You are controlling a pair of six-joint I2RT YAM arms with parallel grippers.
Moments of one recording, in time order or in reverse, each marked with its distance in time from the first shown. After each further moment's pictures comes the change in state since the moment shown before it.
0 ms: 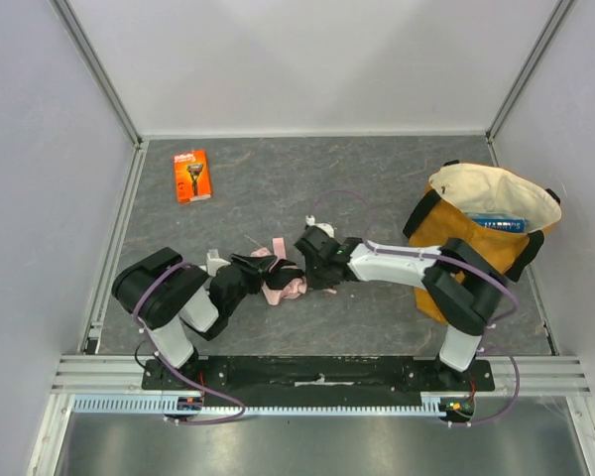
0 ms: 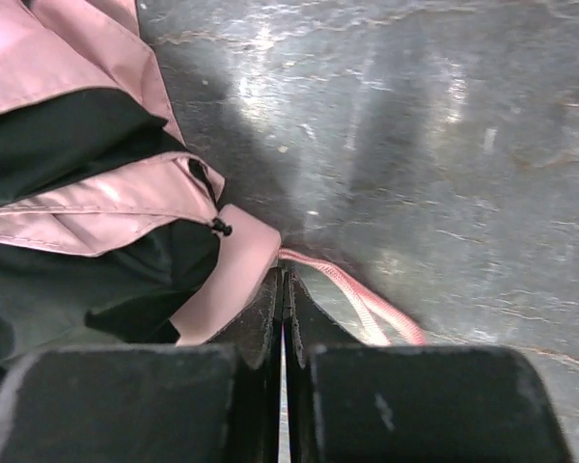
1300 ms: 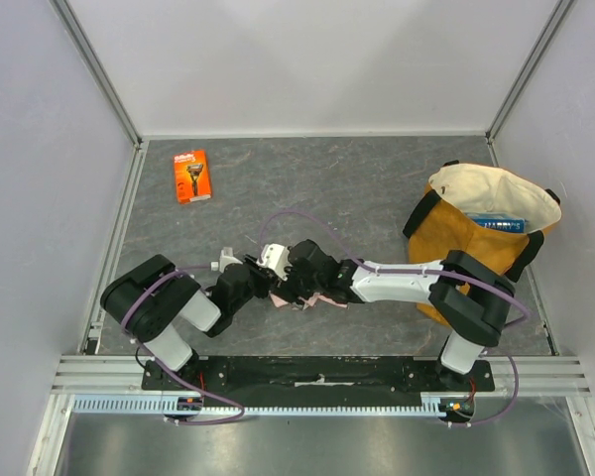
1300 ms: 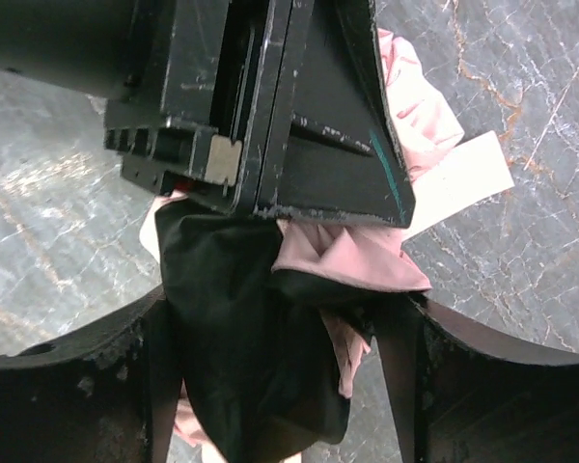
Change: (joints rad) left arm -0.071 -0.072 0.054 -0.167 0.104 0.025; right arm 0.092 -0.119 -0.186 0.433 -0.152 -0.955
